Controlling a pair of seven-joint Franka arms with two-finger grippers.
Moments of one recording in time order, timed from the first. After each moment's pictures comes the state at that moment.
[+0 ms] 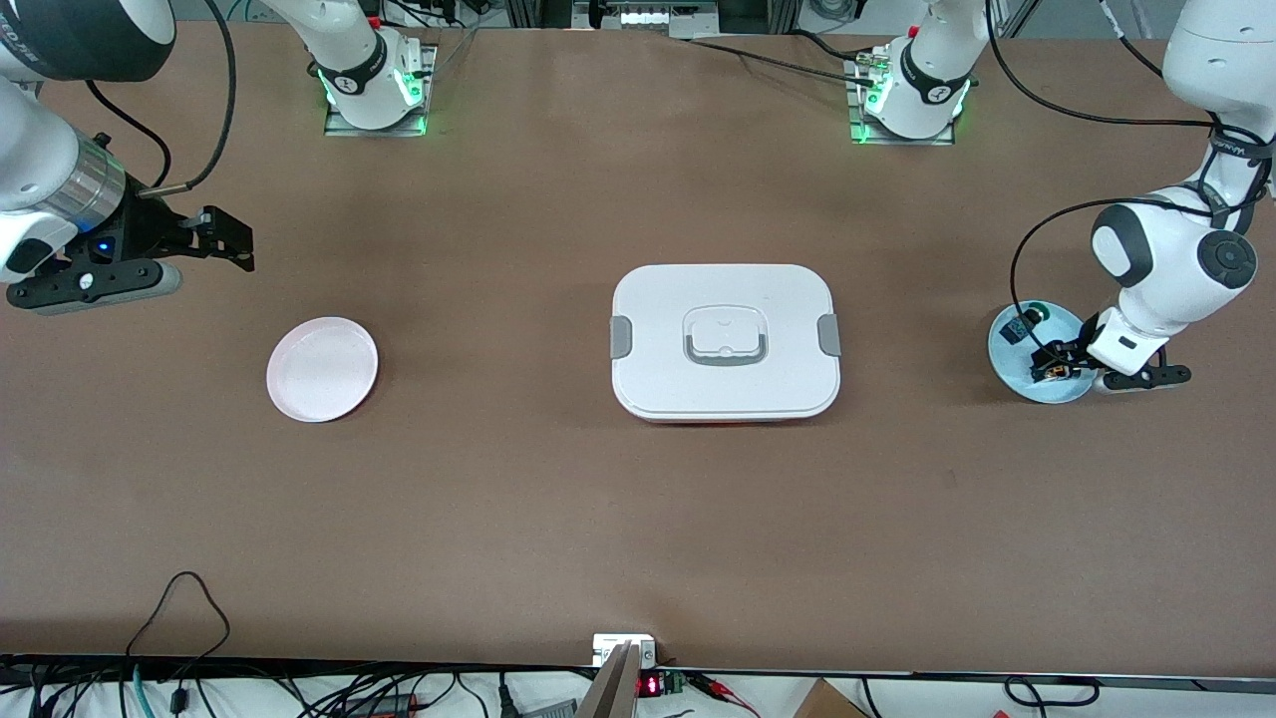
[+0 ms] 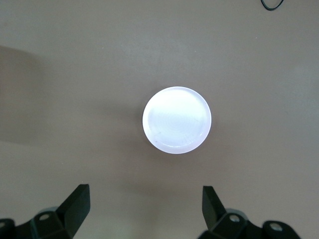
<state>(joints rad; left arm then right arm) 0.33 0.44 0.00 -2.23 0.02 2.75 0.18 0.10 0.06 0.01 -1.65 -0.03 1.65 -0.10</state>
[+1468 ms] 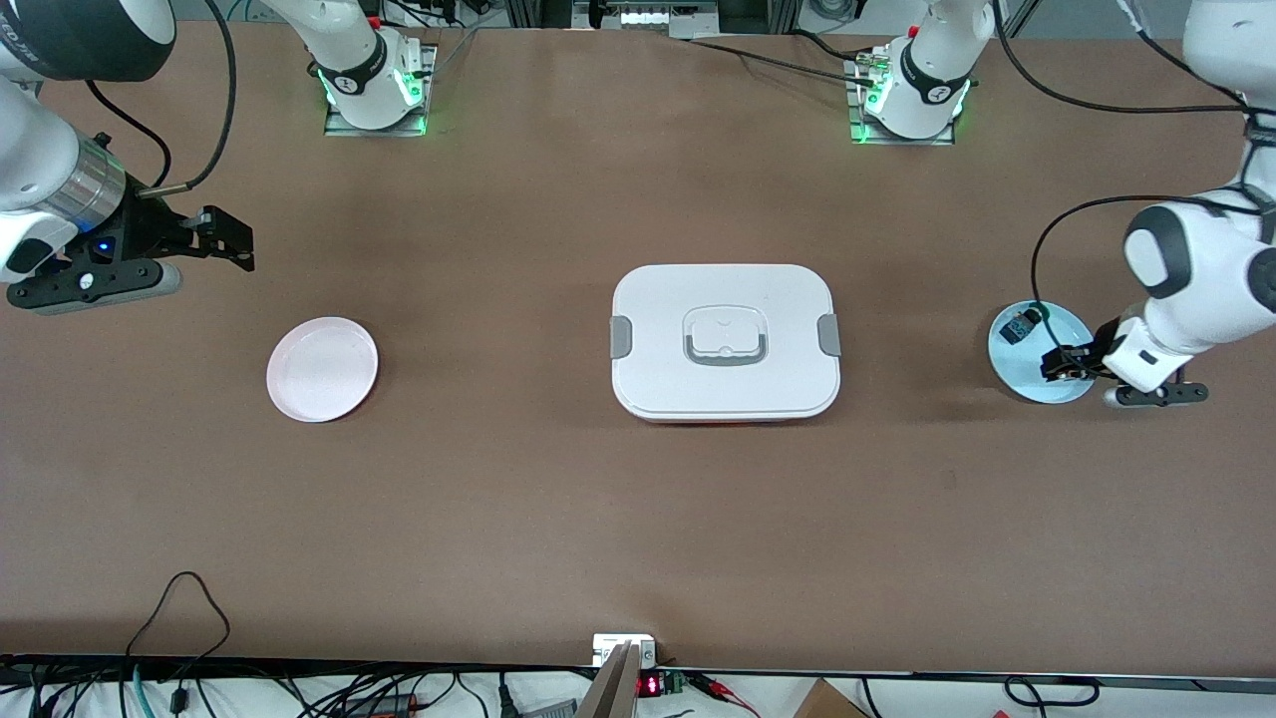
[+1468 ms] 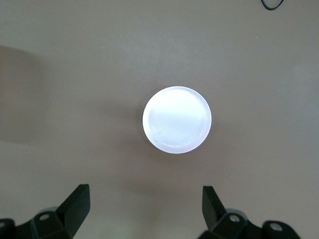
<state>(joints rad) 0.34 0.36 -0.06 -2.00 0.02 2.26 0.18 0.10 0.06 0.01 -1.65 -0.03 1.65 -0.10</state>
